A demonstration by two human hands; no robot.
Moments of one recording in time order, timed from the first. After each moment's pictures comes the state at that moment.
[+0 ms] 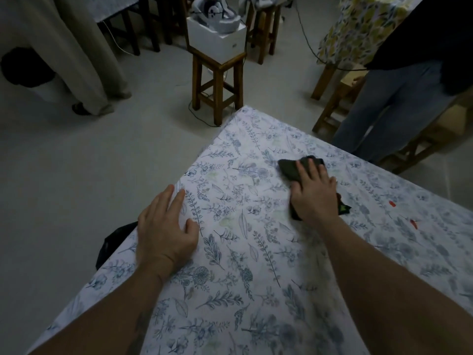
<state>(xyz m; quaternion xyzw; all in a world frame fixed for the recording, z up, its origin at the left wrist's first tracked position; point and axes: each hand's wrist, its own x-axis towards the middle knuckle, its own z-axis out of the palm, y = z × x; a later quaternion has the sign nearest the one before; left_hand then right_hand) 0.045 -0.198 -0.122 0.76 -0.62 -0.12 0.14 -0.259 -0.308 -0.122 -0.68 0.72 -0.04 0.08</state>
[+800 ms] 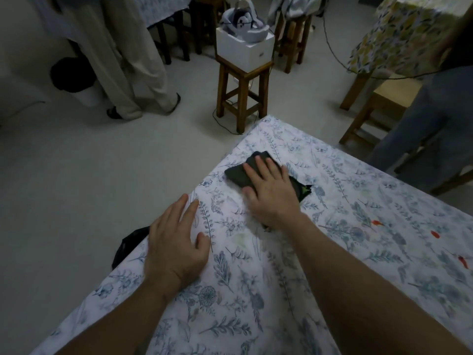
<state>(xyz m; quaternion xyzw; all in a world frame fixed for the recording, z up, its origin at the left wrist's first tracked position) 0.045 -0.198 -0.126 0.76 -0.62 -0.10 0.14 -0.150 -0.344 -0.127 -0.84 0.54 -0.03 0.09</state>
